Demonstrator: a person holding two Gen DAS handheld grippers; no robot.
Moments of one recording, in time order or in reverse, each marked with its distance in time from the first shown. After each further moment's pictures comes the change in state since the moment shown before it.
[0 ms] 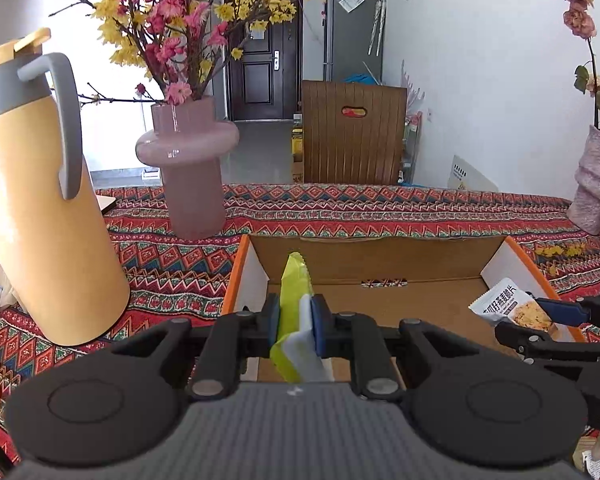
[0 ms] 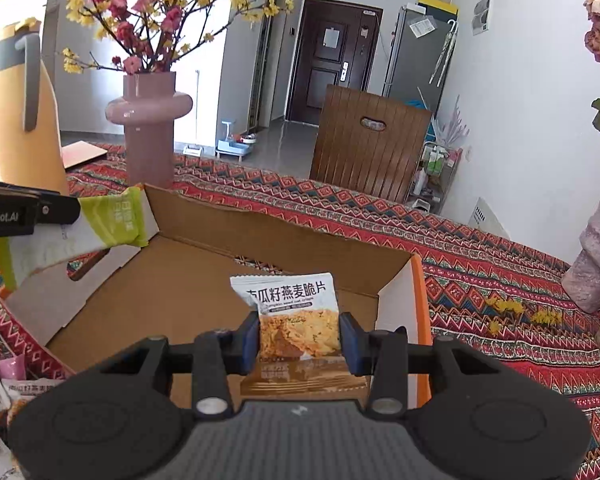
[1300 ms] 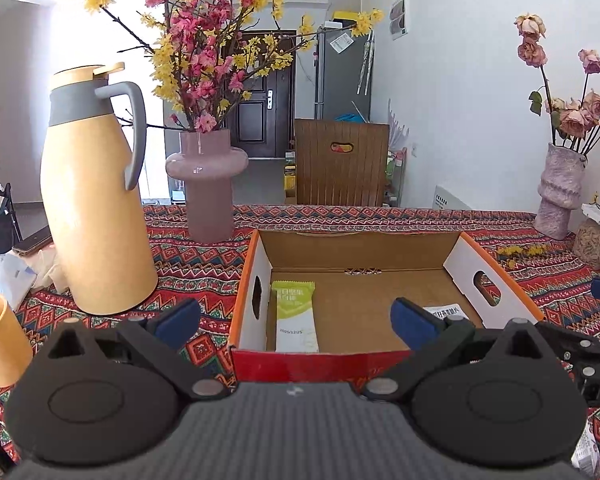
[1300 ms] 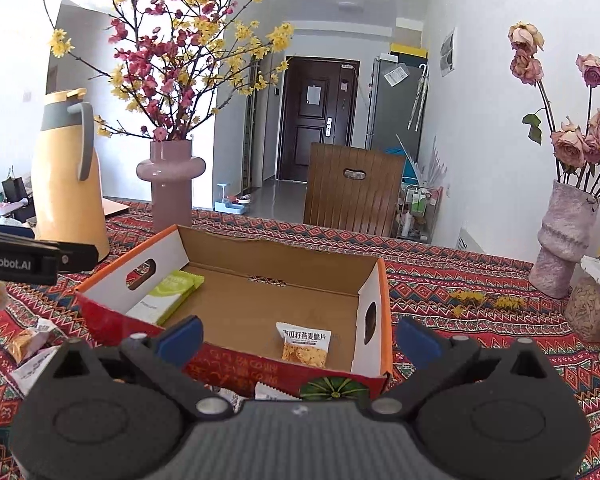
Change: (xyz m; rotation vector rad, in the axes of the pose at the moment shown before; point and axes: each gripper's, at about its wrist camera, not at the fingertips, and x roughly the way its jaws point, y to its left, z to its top) left arm -0.108 0.011 -0.062 -0.008 -0.139 -0.036; right arm -0.135 -0.003 -0.074 0.079 -0.229 0.001
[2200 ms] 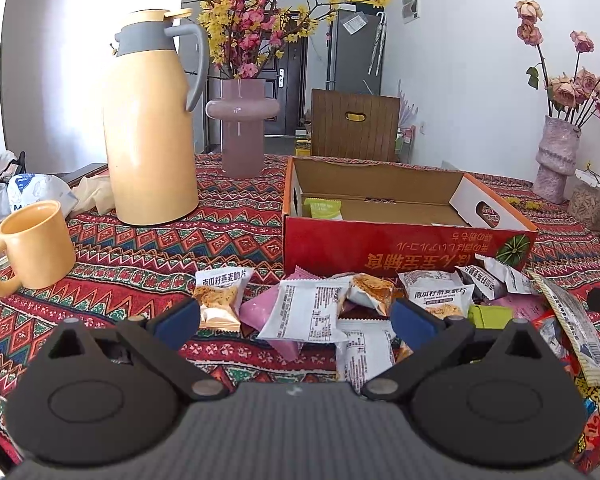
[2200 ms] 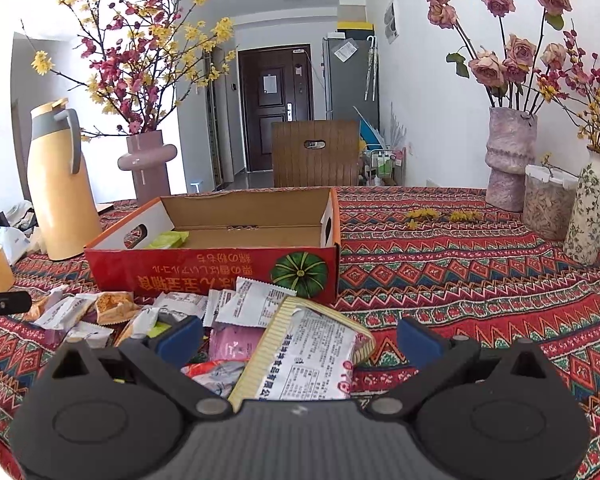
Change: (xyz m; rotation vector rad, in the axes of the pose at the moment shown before) left arm -0.066 0.035 -0.085 -0.029 0.062 0.013; right arm -0.072 -0.015 -0.087 0.185 0.045 -0.042
